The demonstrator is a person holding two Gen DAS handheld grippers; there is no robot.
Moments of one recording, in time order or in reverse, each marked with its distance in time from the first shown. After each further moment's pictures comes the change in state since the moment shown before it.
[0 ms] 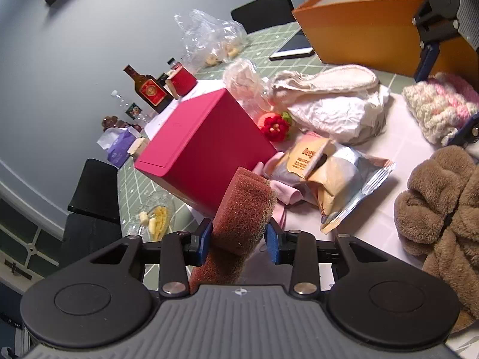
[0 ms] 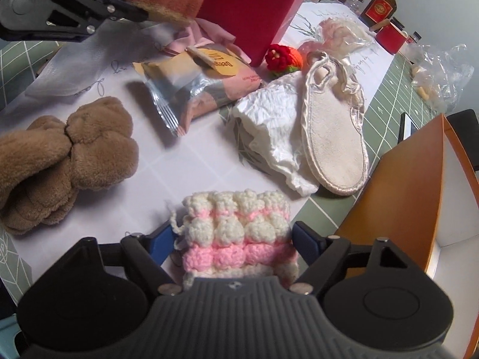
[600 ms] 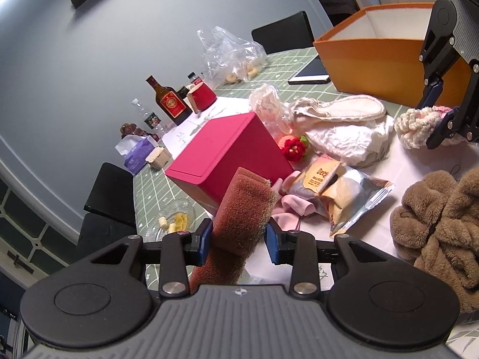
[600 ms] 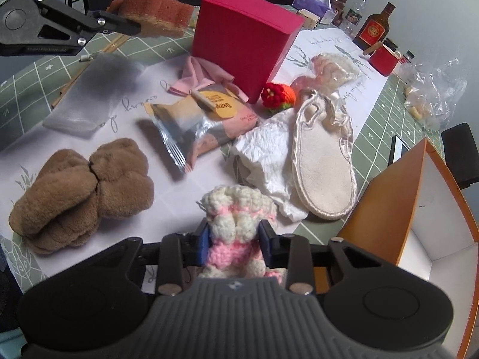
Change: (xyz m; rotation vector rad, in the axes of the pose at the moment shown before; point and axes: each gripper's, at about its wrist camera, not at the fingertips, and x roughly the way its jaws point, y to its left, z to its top) left arm -0.035 0.018 -0.004 -0.067 -0.068 0.032; right arm -0.032 -0.001 0.009 0.016 -0.102 0.008
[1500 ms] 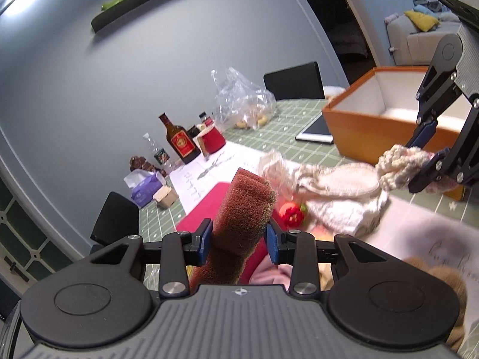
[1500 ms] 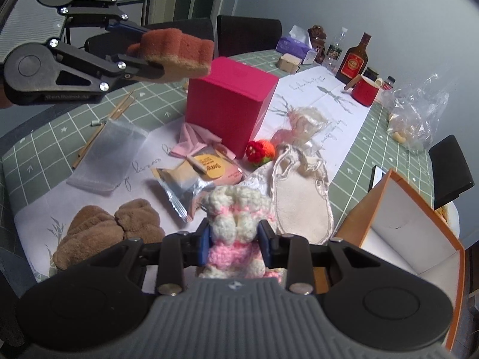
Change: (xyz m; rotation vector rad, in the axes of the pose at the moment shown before) left arm -0.035 0.005 0.052 -0.082 -0.147 0.010; right arm -0.067 -0.019 0.008 0.077 -0.179 0.011
